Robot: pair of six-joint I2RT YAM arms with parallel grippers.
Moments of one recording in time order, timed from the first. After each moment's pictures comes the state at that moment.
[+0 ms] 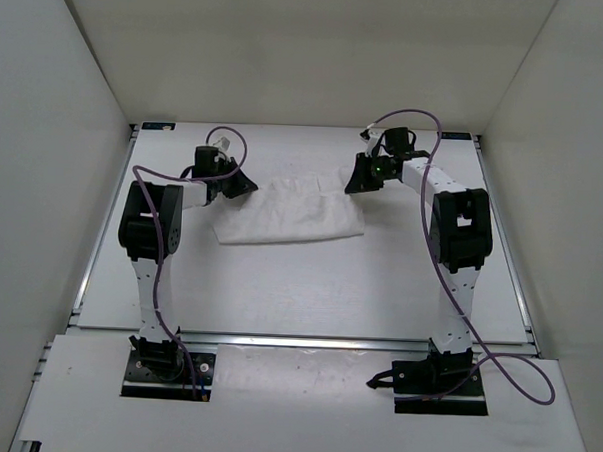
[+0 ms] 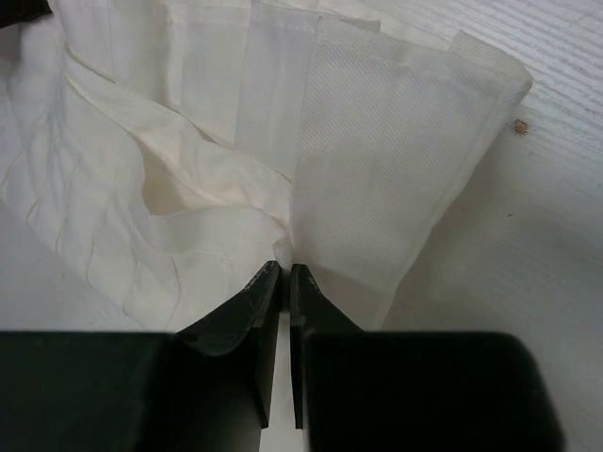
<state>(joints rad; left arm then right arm) -0.11 2.15 1.31 0.20 0.42 -0.59 0.19 2.19 1.71 -0.44 -0.61 0.07</state>
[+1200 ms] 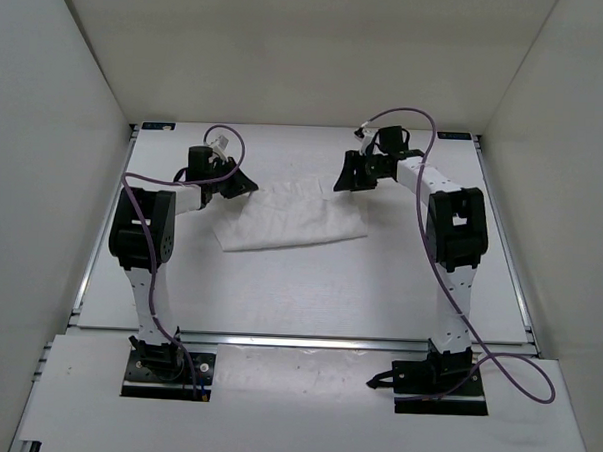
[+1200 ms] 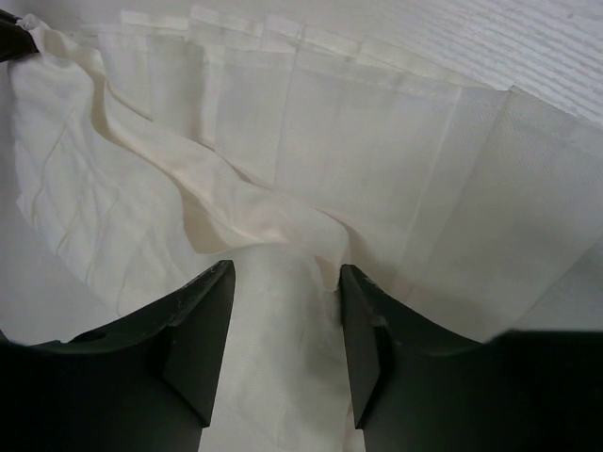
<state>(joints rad) -0.10 2.03 1.20 0.24 0.52 -0.58 0.22 2.20 1.74 -0.41 -0.63 0.11</state>
